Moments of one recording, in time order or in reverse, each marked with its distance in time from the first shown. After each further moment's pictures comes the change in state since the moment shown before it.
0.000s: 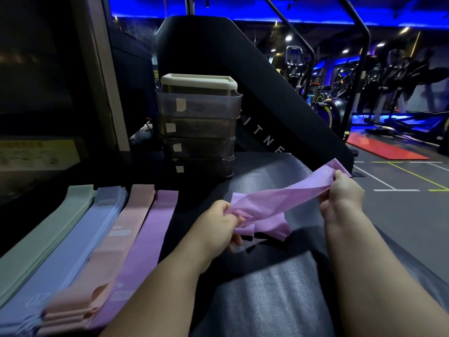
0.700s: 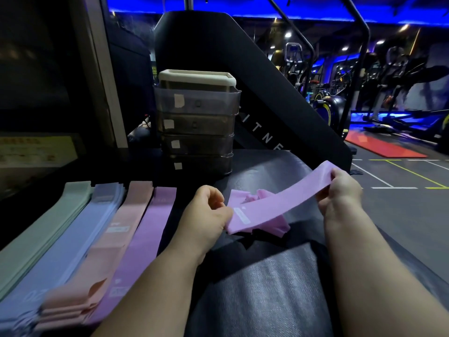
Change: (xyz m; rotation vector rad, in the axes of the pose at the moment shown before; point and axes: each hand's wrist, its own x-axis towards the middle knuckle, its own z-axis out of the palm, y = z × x) left_hand 0.004 -0.005 -0.005 -0.089 0.219 0.088; right_hand 0.005 -0.001 -0.002 0.088 -0.006 0.077
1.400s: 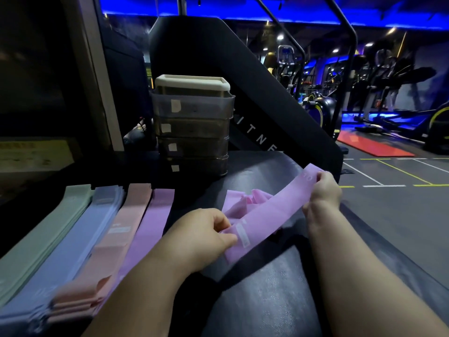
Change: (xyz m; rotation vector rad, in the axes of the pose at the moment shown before) left_hand -0.039 0.034 -0.026 0.637 -0.284 0.002; right_hand -0.018 0.009 -0.004 -0.203 0.047 -0.038
